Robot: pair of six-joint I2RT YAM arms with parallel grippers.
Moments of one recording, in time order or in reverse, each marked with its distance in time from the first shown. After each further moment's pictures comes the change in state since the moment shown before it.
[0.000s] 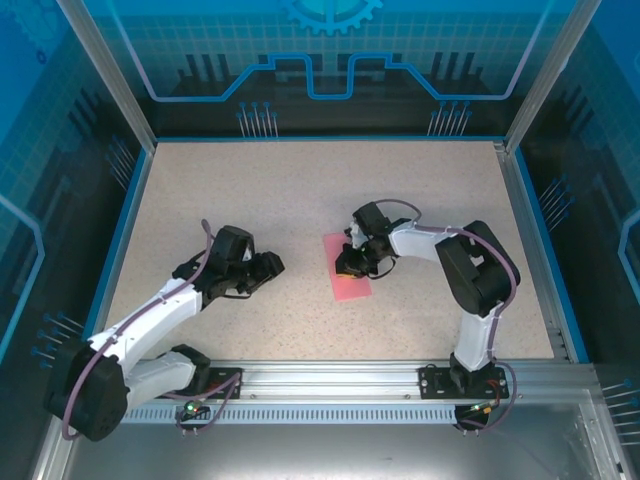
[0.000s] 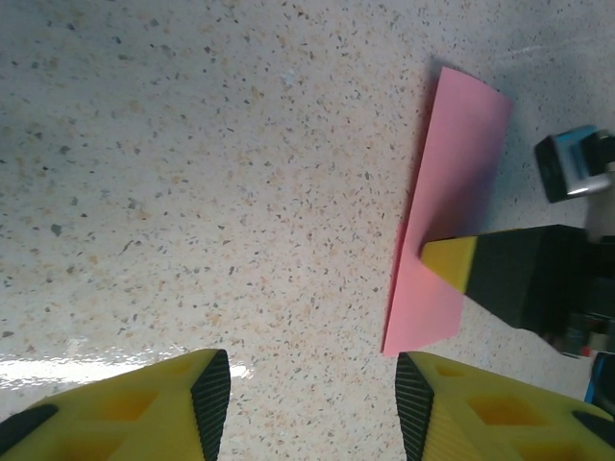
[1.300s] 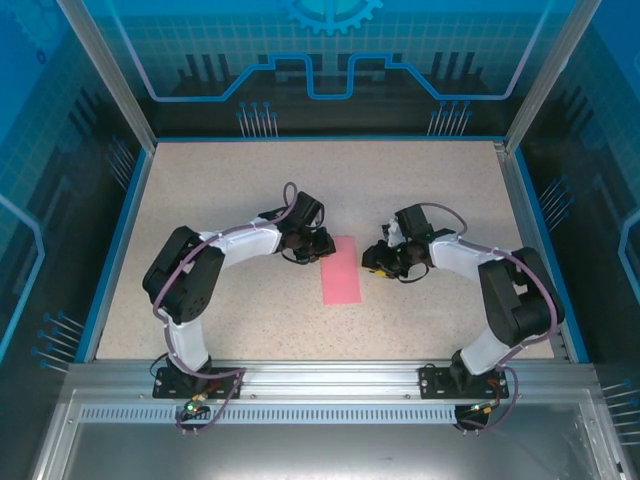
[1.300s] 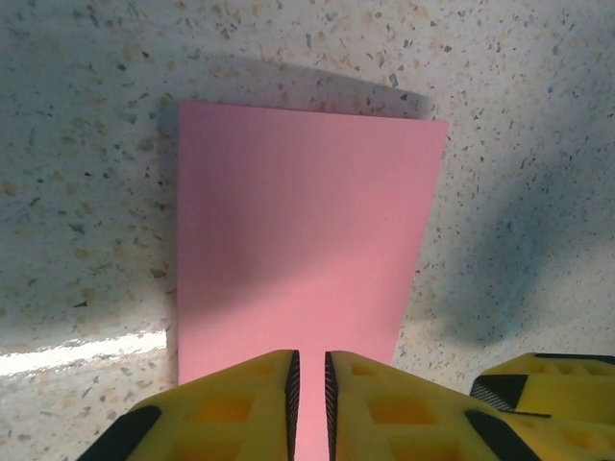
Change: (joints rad) left arm -0.161 0.779 0.547 0.084 0.062 0.058; right arm -0.182 -0.264 -0.220 0.050 -0.028 0.008
